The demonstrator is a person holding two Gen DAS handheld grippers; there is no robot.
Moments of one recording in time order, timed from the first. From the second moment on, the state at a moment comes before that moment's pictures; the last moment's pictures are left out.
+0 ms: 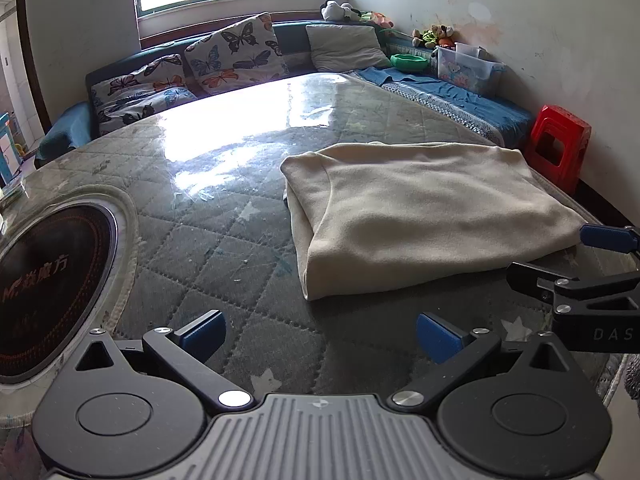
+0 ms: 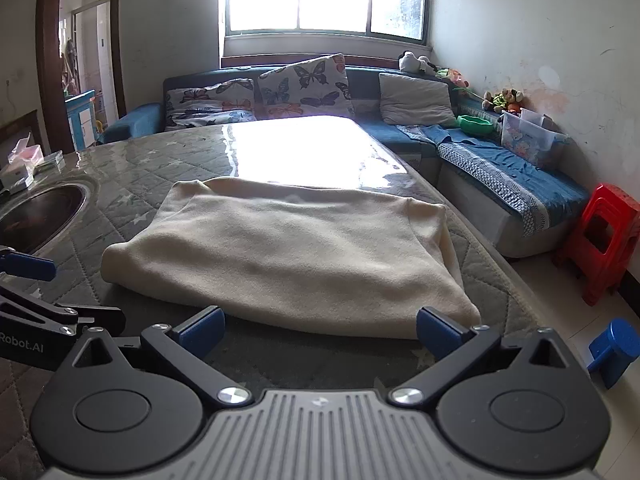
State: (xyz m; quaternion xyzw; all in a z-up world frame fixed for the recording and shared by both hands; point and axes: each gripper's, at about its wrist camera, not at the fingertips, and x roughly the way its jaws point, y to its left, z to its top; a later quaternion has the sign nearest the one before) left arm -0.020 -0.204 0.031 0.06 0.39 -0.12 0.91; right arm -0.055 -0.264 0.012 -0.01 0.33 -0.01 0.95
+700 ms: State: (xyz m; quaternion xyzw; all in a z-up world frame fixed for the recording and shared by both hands) left arm -0.028 -0.204 0.030 0.06 0.39 -0.12 0.91; right arm -0.059 -0.260 0.011 -0.01 0.33 -0.01 0.95
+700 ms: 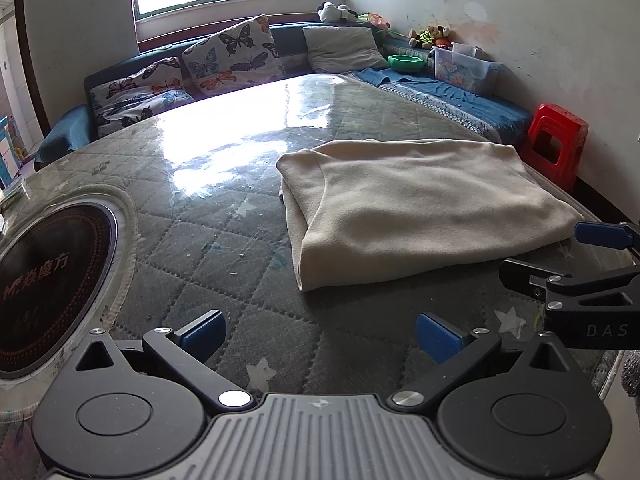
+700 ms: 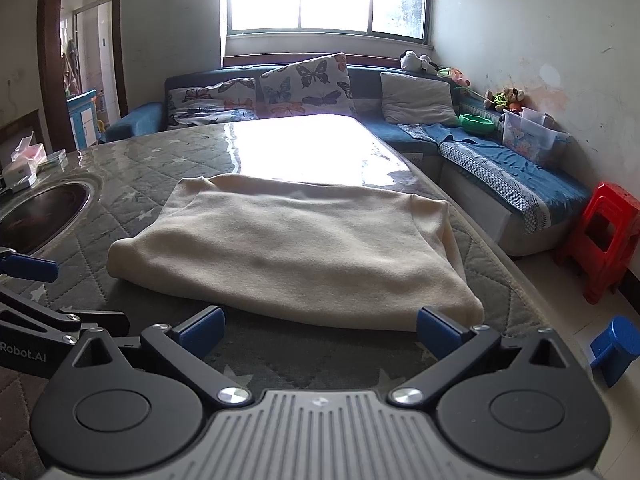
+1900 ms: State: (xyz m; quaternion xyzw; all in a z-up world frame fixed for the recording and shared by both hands) left arm -0.032 -0.206 0.035 0.07 0.38 -0.12 0.92; right arm -0.063 -0.254 0.013 -0.01 0.32 -0.01 0.95
